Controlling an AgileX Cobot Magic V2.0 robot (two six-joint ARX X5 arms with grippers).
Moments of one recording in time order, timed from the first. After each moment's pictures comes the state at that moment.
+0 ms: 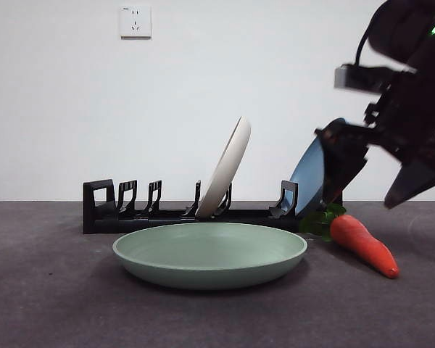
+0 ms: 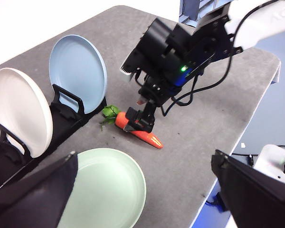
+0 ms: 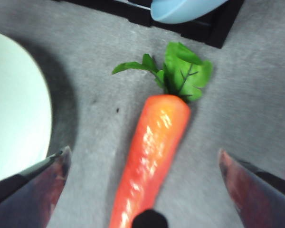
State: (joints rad) left arm -1.14 1.00 1.29 -0.75 -0.25 -0.12; right arm 0.29 1.54 0.92 -0.33 -0.10 -0.06
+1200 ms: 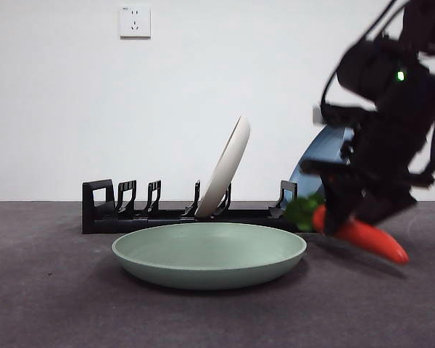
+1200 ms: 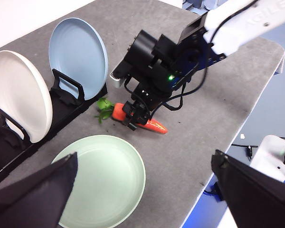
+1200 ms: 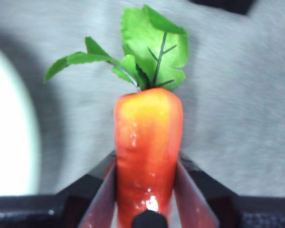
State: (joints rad) left arm -1.14 1.00 1.29 -0.79 -0.26 -0.15; right arm 0.37 1.65 0.92 -0.25 -0.05 0.05
